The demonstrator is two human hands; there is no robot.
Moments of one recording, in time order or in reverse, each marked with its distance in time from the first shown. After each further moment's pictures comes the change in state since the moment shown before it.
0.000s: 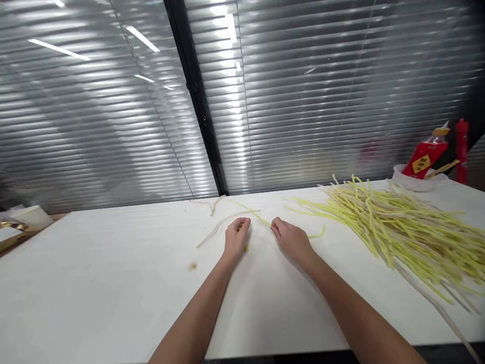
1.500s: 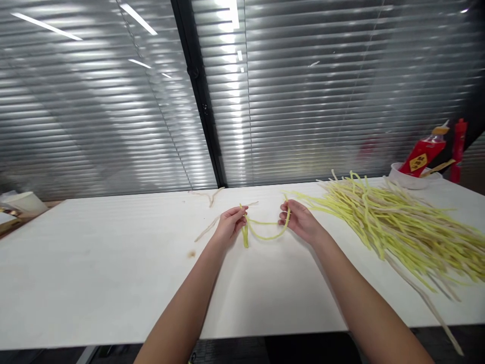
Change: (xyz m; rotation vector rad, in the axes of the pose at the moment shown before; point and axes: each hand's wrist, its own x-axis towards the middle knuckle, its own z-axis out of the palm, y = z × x) left_hand 0.007 0.022 -0.012 -0.484 -0.225 -0.345; right_hand 0.015 0.032 -0.019 1.822 -0.197 0.170
